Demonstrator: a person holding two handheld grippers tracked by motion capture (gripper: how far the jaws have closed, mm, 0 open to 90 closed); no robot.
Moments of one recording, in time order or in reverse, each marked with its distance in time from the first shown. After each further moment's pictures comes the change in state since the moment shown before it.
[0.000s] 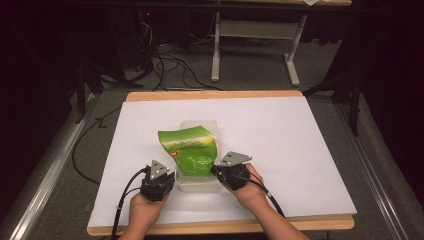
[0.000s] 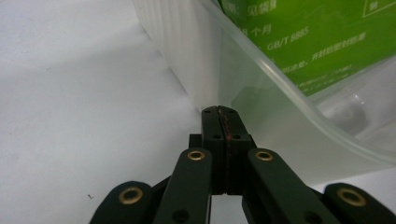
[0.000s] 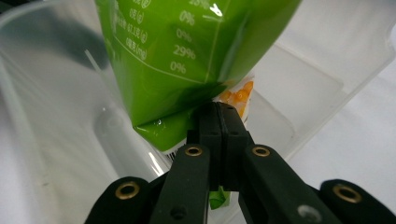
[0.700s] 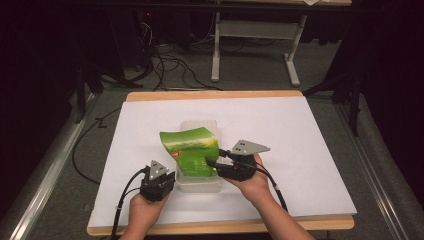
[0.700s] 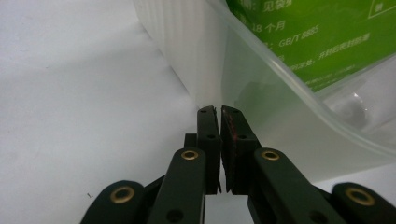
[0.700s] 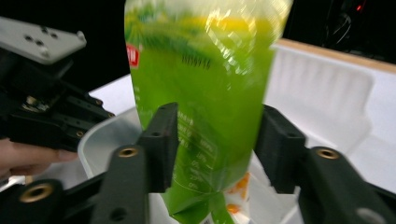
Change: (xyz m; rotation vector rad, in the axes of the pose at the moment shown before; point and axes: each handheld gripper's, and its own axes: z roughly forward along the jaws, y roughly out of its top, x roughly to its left) left arm 0.000 -0.001 0.000 -0.004 -0.004 -0.004; right arm -0.014 0.025 -0.029 -0.227 0.114 0.099
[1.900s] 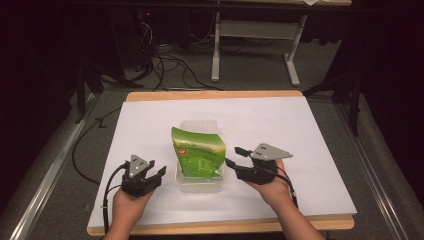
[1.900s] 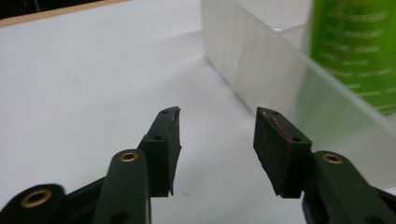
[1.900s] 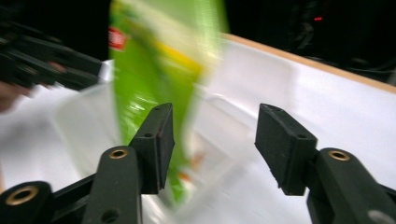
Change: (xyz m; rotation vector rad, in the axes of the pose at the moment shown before) left arm 0.041 0.005 -0.035 -0.096 0.117 0.010; right arm -0.020 -0.012 -0.054 -0.021 -0.139 -0.058
